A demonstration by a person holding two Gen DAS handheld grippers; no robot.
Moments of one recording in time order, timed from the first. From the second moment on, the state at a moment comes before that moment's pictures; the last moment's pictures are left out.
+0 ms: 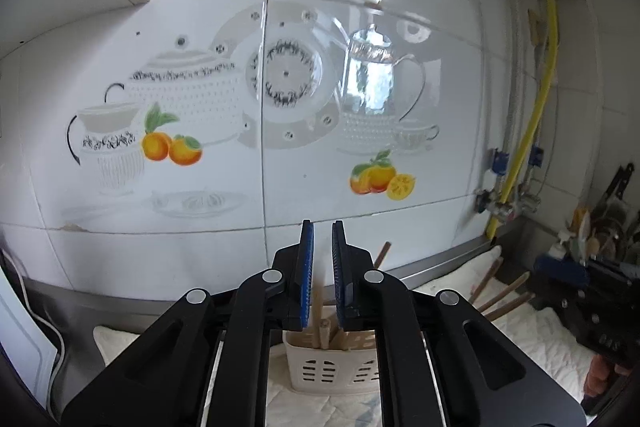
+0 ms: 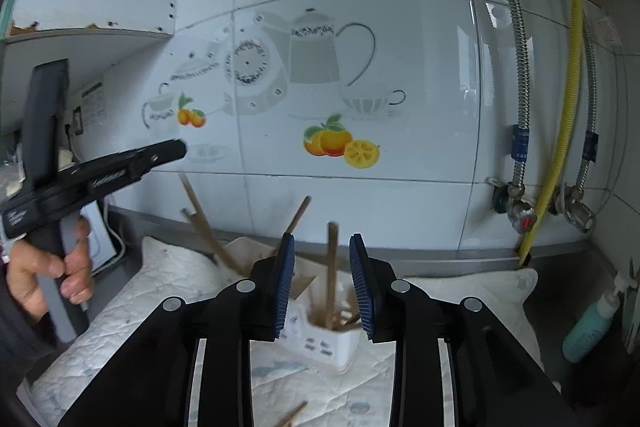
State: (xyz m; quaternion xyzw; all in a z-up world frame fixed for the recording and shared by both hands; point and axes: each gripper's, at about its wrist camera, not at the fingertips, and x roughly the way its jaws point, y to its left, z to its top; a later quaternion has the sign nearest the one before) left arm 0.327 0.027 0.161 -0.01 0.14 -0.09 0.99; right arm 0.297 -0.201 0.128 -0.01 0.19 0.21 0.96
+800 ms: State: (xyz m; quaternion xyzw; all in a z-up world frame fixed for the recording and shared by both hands) left arm 0.175 0.061 0.080 -0.04 0.17 -0.07 0.98; right arm 0.123 -0.177 -0.050 0.01 0.39 0.18 0.90
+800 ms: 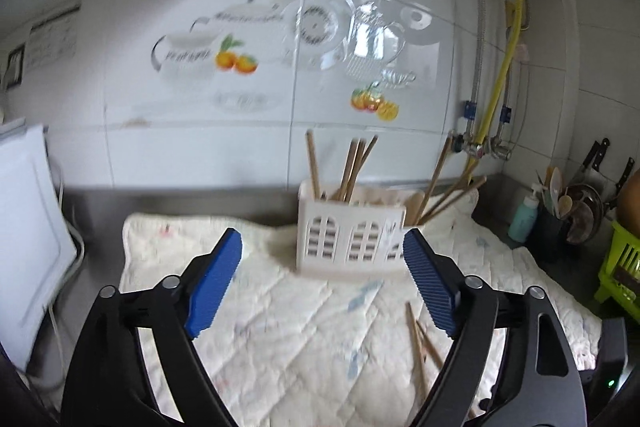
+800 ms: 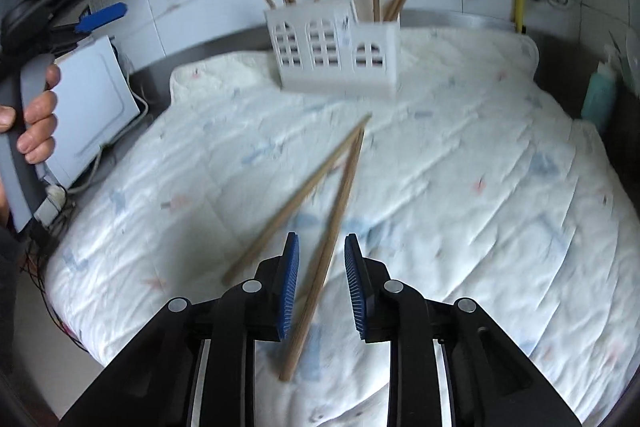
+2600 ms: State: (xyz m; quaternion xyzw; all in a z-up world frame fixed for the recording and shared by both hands) left arm 0.166 -0.046 -0.091 -0.05 0.41 -0.16 0.90; right arm 0.105 -0.224 0.029 0.00 0.27 0.16 0.95
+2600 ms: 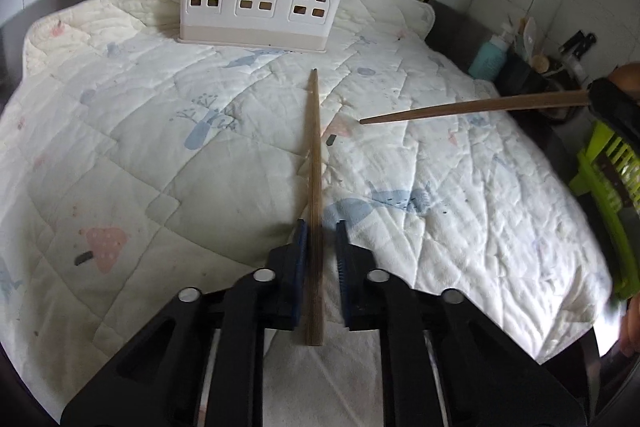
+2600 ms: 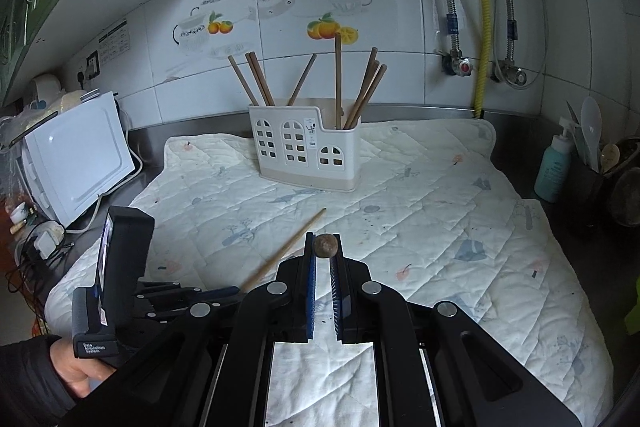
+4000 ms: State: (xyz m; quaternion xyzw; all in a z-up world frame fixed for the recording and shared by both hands) left arm 0.219 -0.005 0.059 -0.03 0.25 -0.18 0.95; right arm 0.253 -0.175 0.183 -0.08 0.17 0.22 0.96
